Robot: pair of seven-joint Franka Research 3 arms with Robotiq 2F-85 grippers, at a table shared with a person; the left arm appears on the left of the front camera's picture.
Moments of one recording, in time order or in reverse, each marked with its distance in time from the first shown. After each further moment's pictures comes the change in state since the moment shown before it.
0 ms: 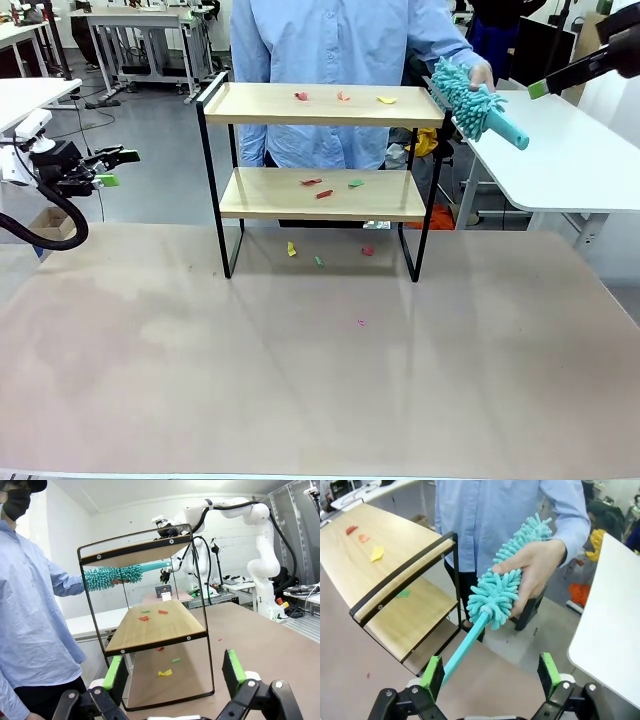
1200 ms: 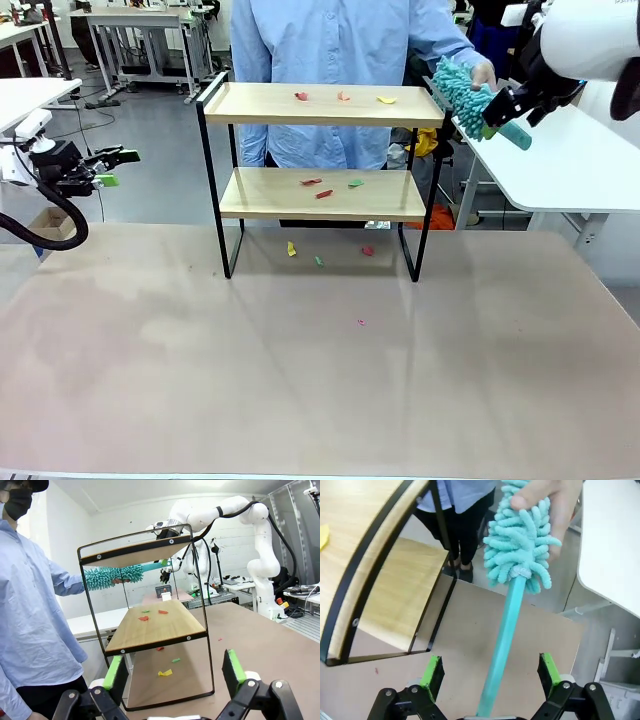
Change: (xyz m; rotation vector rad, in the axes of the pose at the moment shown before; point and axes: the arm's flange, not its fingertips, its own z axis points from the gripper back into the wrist) left arm 0.000 0.000 0.000 0.000 0.000 0.000; right arm 0.021 0.065 -0.066 -0.177 0.393 -0.223
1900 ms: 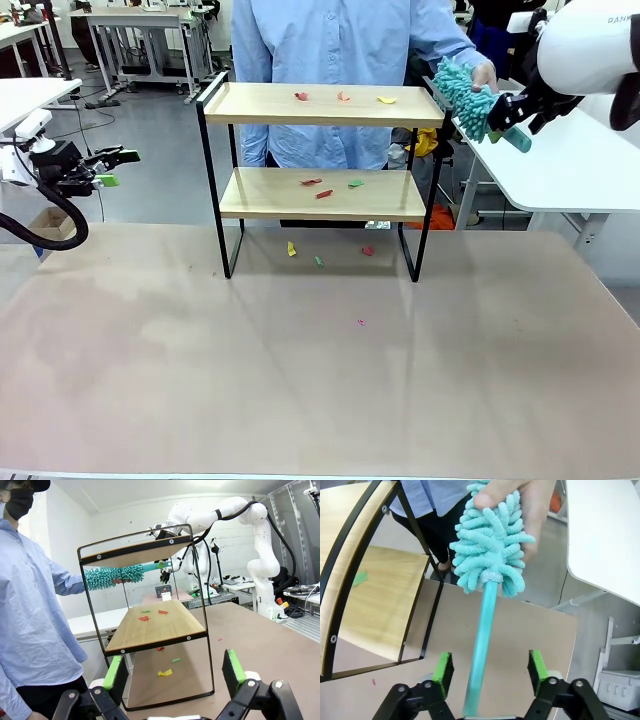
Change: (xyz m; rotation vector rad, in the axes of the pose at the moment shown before) left arm 0.000 0.000 0.000 0.000 0.000 0.000; right arm -0.001 -0.009 -0.007 -0.043 -0.001 -0.078
